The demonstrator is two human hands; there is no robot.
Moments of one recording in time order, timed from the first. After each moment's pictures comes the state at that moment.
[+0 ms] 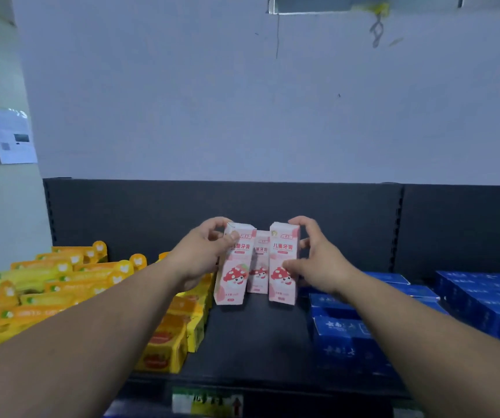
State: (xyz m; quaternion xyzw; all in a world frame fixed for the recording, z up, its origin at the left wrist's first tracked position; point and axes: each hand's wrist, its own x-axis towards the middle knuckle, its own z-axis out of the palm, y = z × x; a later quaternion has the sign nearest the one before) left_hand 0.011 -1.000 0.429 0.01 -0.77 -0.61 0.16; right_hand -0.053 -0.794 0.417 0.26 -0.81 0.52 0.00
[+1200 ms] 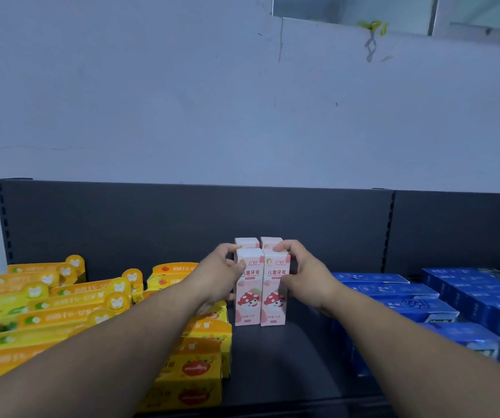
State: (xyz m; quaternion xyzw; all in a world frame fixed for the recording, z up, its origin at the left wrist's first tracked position) left_hand -0.005 -1.038 0.411 0.00 -0.79 -0.61 0.06; right_hand -0.065 -0.865 0.390 0.18 -0.85 0.49 0.03
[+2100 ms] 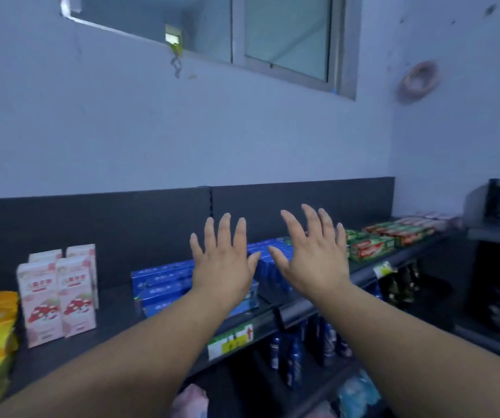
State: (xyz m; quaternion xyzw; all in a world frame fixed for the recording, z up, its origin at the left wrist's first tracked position) left_hand 0.053 -0.737 0.414 -0.20 -0.93 -0.08 0.29; right_hand 0.102 -0.589 0.419 -0.11 -0.93 0.01 0.36
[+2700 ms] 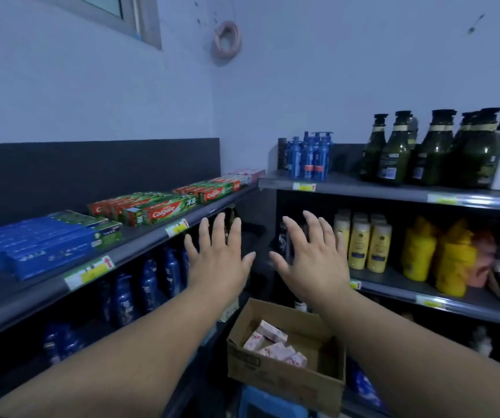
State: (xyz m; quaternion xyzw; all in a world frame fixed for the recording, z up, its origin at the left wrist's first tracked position) left_hand 0.237 -0.380 0.342 -0.44 -0.87 -0.14 0.19; right_hand 0.366 -0.278 0.338 -0.37 -0.88 -0.02 0.29
